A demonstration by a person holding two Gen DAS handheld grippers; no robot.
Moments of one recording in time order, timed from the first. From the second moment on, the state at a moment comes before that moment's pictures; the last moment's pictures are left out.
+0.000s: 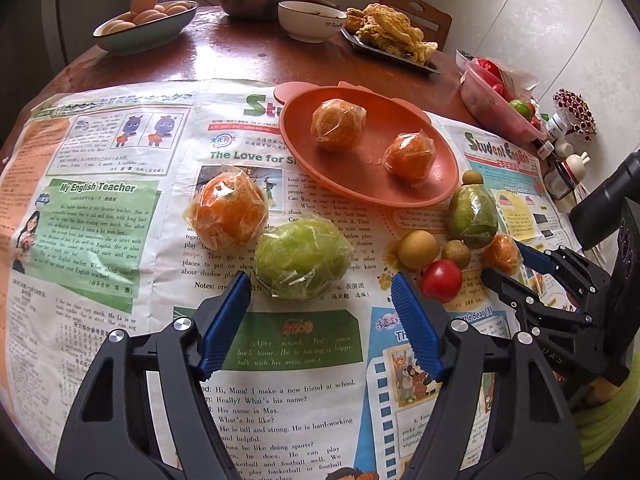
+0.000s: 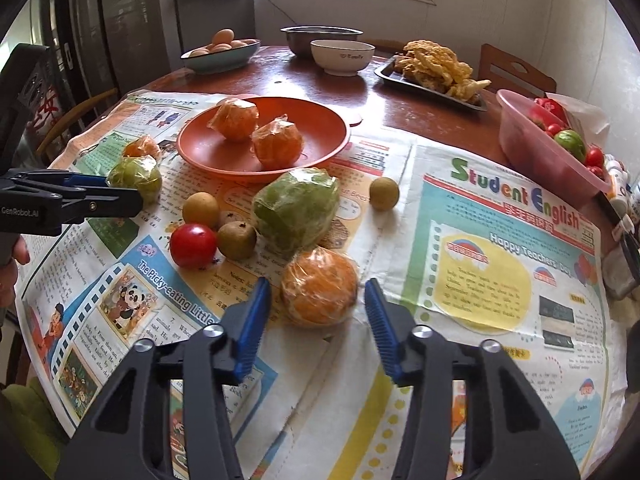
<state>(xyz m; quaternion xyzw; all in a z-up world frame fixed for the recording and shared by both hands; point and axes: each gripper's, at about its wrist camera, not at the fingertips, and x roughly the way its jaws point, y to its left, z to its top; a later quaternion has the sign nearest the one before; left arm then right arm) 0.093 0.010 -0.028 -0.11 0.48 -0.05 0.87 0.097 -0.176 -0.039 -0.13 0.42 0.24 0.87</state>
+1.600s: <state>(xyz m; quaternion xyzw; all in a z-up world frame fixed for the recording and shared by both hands) 0.107 0.006 -0.022 -0.11 0.48 -0.09 0.87 0.101 -0.196 -0.020 -0.08 0.41 0.23 0.88</state>
